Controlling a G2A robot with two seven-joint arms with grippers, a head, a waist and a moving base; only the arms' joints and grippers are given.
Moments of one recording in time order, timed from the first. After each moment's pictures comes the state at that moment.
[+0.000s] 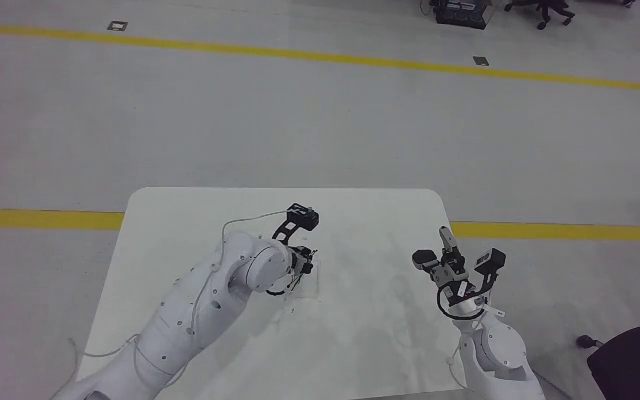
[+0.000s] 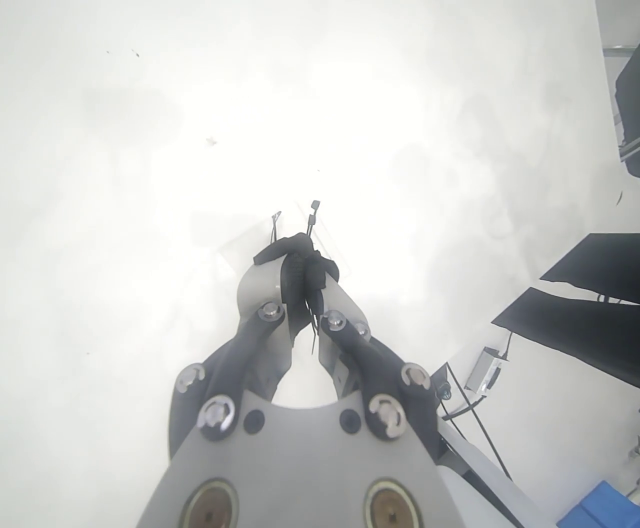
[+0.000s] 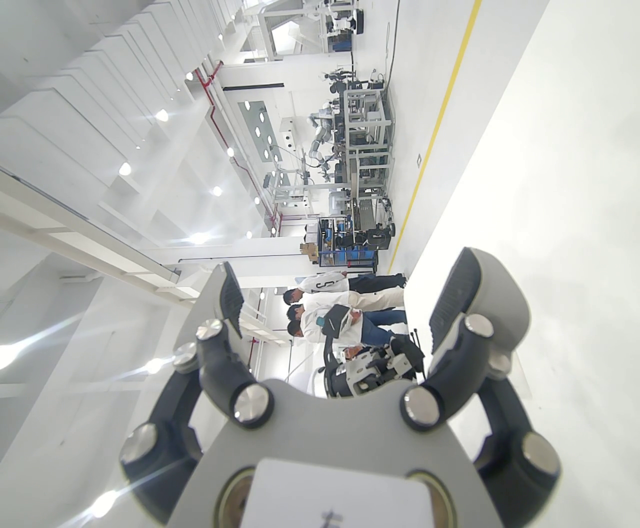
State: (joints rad) left arm 1.04 -1.46 -0.86 -1.50 0.96 0.13 -1.11; right arm -1.84 -1.14 1.74 -1.75 0.48 -0.15 0.39
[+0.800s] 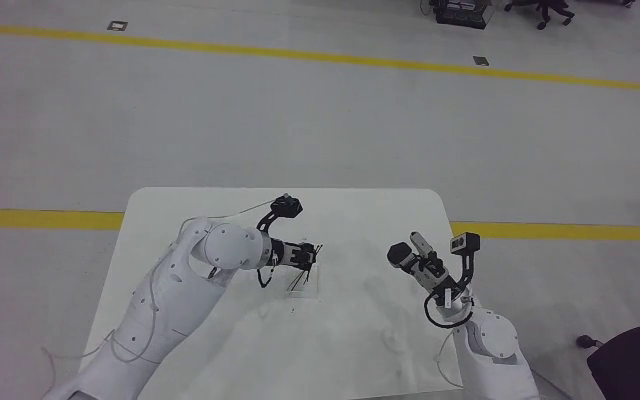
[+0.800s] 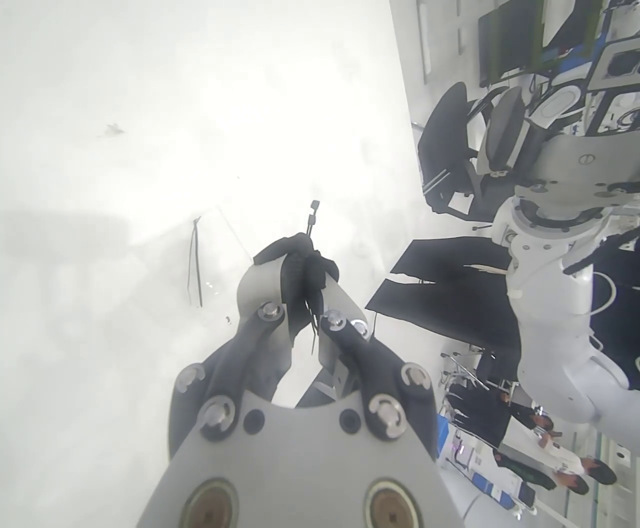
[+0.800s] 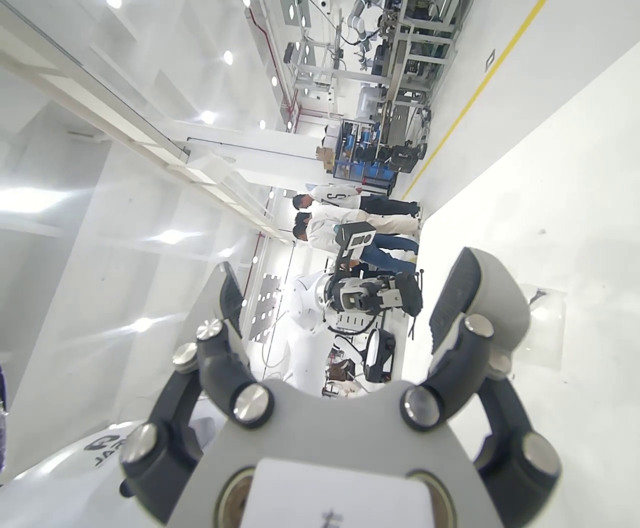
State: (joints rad) left arm 1.05 -1.43 -1.02 -1.45 0.52 0.04 -1.11; right arm -1.73 -1.16 1.71 -1.68 0.43 -0.34 0.77
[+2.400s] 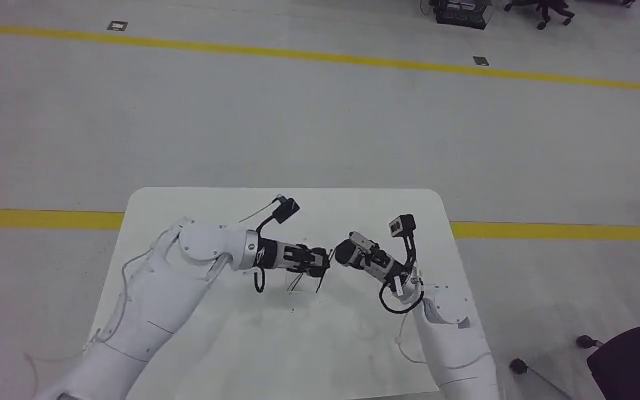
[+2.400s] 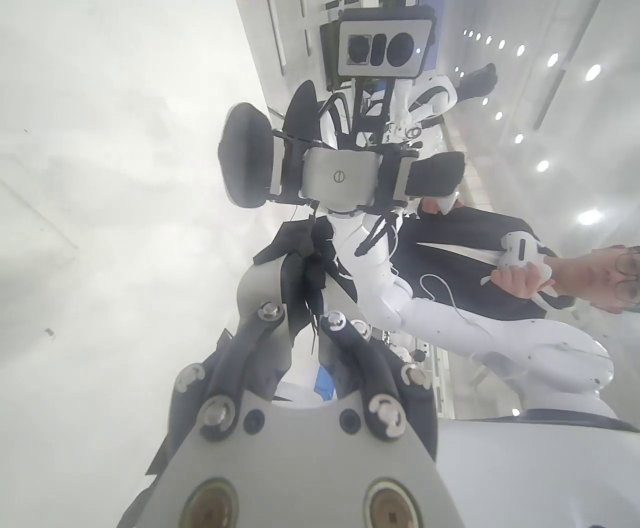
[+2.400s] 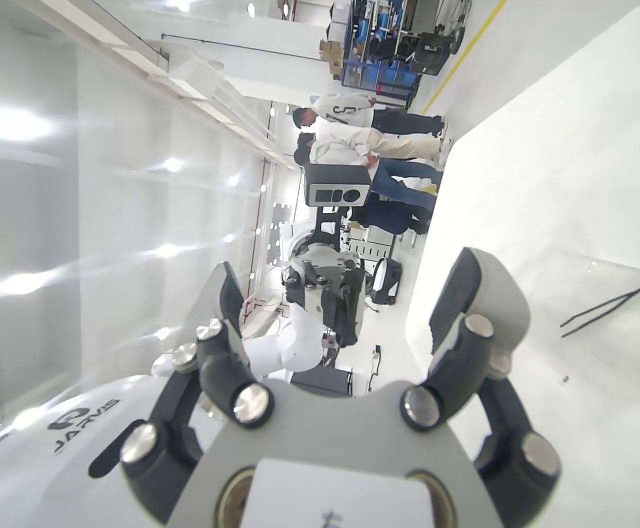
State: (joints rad) left arm 1.06 -1.38 -1.05 -1.41 0.01 0.00 -1.17; right arm -1.50 -1.23 1.48 -1.51 0.34 -0.34 0.95
